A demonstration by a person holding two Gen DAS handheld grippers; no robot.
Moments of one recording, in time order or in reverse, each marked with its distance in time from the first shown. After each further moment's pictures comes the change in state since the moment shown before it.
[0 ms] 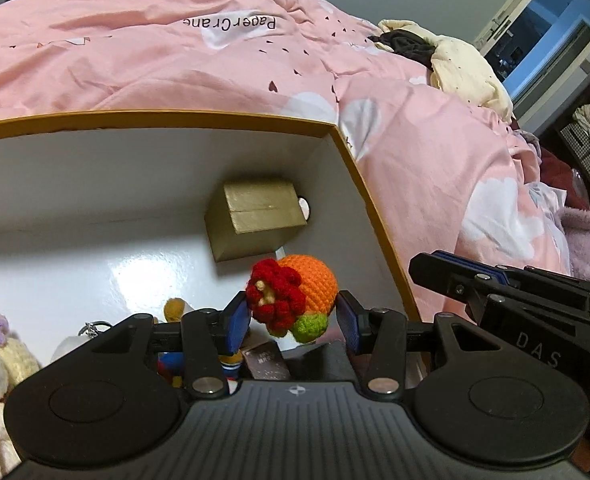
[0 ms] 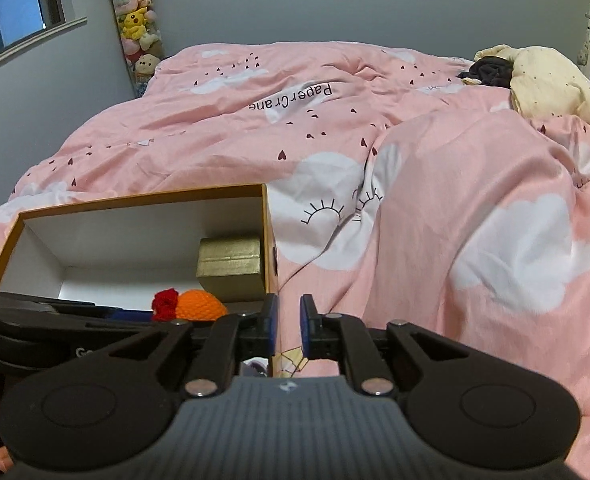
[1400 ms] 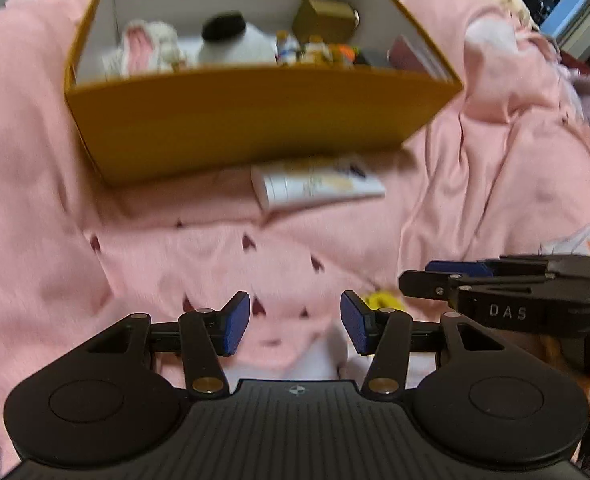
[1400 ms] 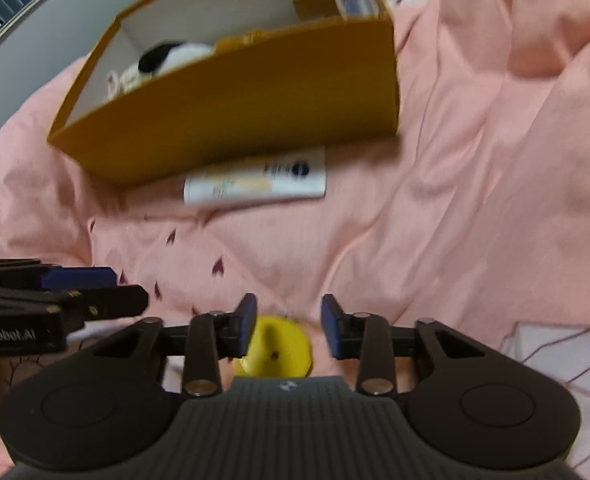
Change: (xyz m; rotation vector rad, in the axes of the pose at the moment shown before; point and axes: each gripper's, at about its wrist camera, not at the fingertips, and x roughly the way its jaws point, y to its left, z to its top) left arm -0.102 0.011 -0.190 0.025 0.168 0.194; right arm -0.048 0.031 -0.191 0.081 0.362 0.261
